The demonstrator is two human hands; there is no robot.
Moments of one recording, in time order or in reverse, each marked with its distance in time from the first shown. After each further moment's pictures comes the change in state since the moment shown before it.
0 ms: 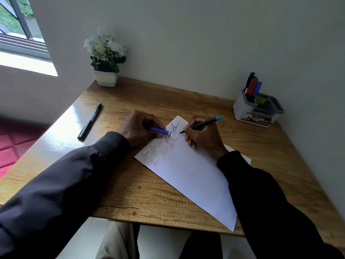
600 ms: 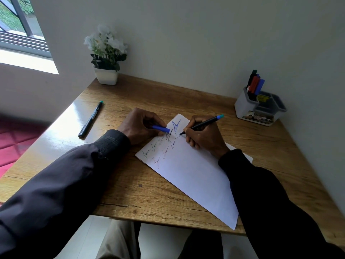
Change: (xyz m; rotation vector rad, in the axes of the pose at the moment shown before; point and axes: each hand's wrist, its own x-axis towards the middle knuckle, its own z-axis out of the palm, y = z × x) left_hand 0.002 -0.001 0.001 -0.001 0.001 -0.008; right_hand -0.004 -0.004 0.000 -0.015 -0.055 -0.002
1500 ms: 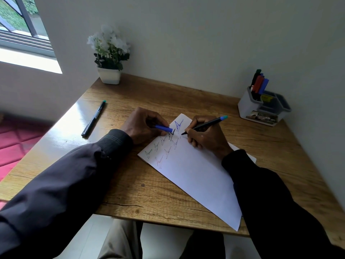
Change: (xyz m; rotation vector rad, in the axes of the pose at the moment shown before) left_hand -0.002 0.003 0.000 -0.005 0.003 -0.015; right_hand -0.003 -0.003 -0.002 0.013 -0.051 -0.058
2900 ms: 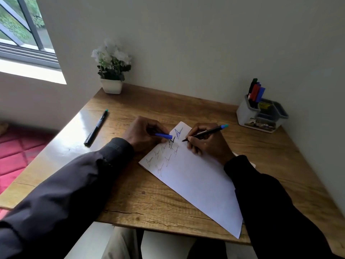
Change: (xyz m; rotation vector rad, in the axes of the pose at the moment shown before) left_hand -0.003 0.003 0.000 -0.032 0.030 -0.007; right_hand 0.001 0.008 -0.011 0.071 -0.058 -0.031
